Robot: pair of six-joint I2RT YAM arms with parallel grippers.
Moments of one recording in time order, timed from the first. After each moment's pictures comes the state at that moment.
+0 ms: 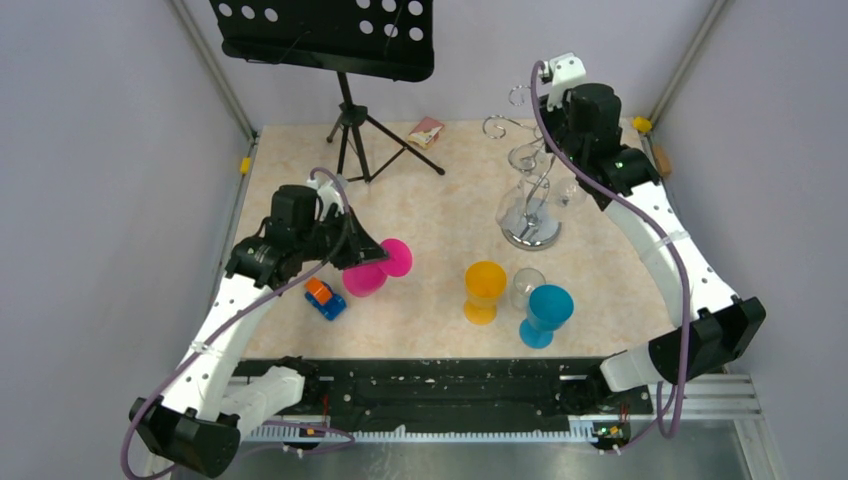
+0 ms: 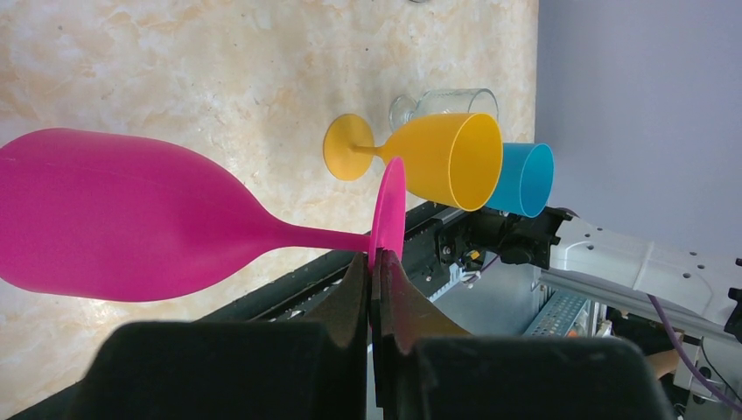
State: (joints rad) left arm -0.33 0.99 1.07 -0.76 0.51 -0.66; right arm 0.39 1.43 1.59 -0.46 0.22 -0.17
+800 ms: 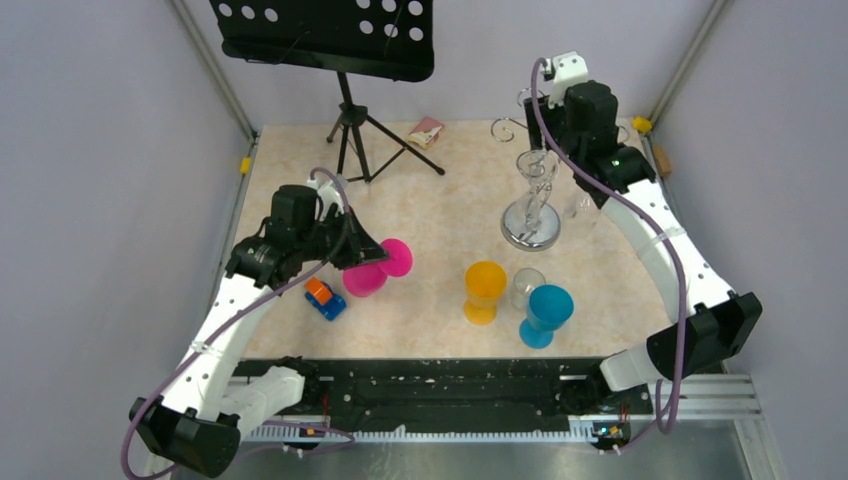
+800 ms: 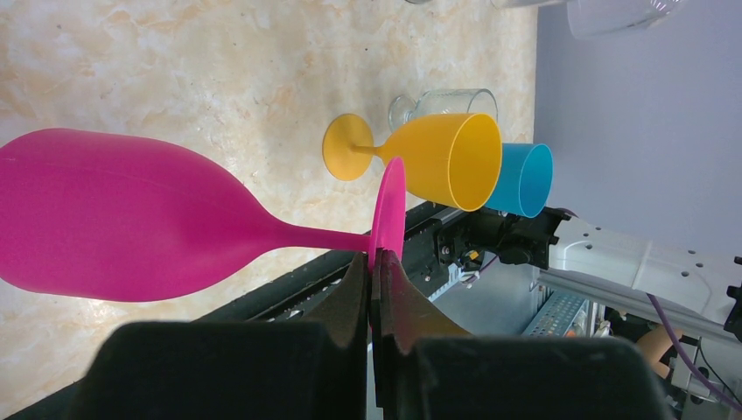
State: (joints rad) left arm -0.33 0.99 1.07 -0.76 0.51 -0.67; right arm 0.38 1.45 1.58 -0.43 0.28 -0.15
